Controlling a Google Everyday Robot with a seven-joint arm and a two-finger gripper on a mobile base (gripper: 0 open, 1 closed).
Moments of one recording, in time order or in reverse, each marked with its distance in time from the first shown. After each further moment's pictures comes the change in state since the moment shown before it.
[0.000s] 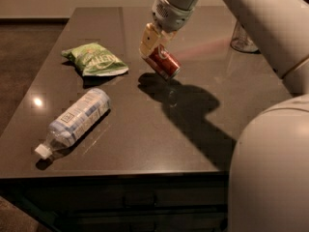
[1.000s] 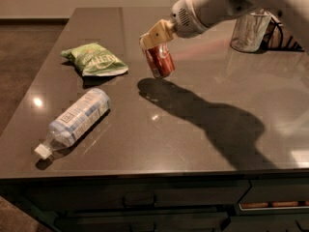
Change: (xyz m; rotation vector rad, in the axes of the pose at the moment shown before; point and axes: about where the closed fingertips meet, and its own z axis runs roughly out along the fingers) arm 0.004 0.017 -0.041 -0.077 -0.426 0.029
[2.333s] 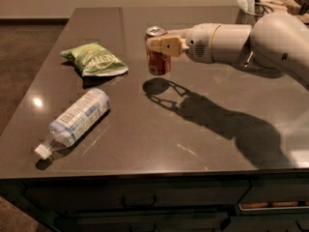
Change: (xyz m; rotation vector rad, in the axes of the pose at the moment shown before) arm 0.011 -0.008 -0.014 -0.019 -0.466 -0.053
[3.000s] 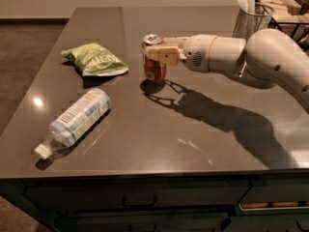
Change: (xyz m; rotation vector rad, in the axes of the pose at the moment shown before) arm 0.020 0.000 0.011 -0.066 -0.045 -0.022
